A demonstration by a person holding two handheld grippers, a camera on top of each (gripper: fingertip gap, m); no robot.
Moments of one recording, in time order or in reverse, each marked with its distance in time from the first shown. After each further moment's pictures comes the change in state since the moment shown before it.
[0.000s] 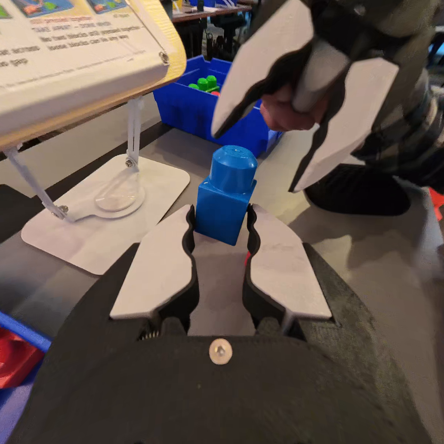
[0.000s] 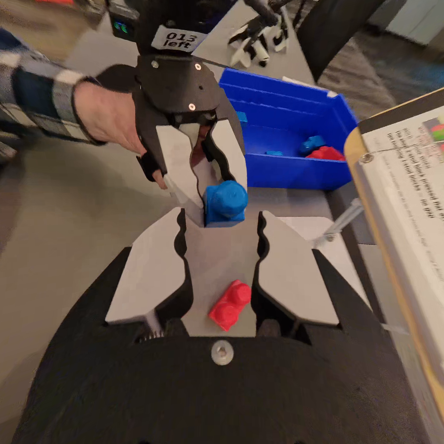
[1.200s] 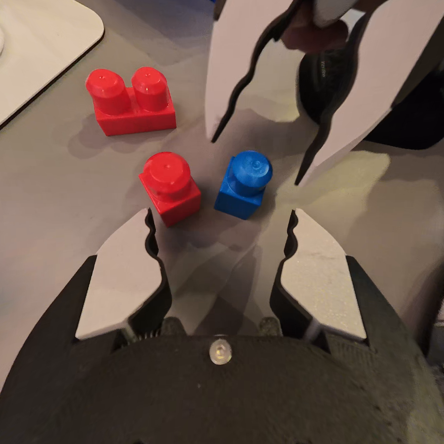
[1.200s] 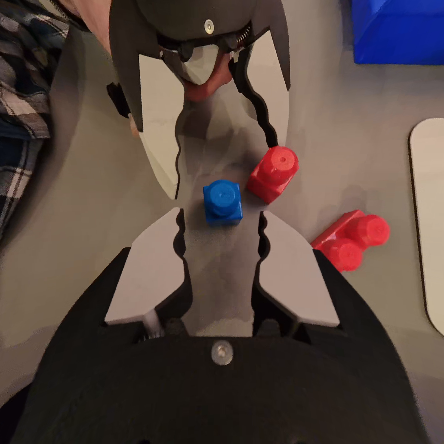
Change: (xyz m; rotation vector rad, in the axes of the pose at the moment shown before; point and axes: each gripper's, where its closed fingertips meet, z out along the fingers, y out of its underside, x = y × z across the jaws) left arm 0.078 0.109 0.034 -0.373 -0.024 -0.128; right arm -0.093 0.113 -0.001 -0.277 -0.307 0.088
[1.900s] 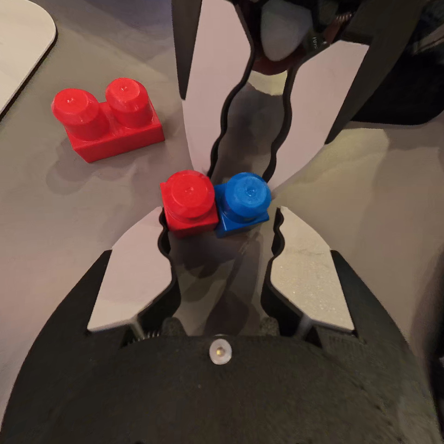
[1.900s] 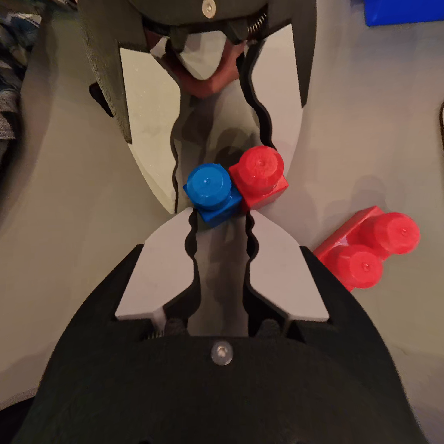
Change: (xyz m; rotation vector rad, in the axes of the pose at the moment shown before) left arm -0.005 -0.006 0.019 -0.092 0.113 0.103; right arm 0.014 0.014 0.026 -0.004 -0.039 0.063
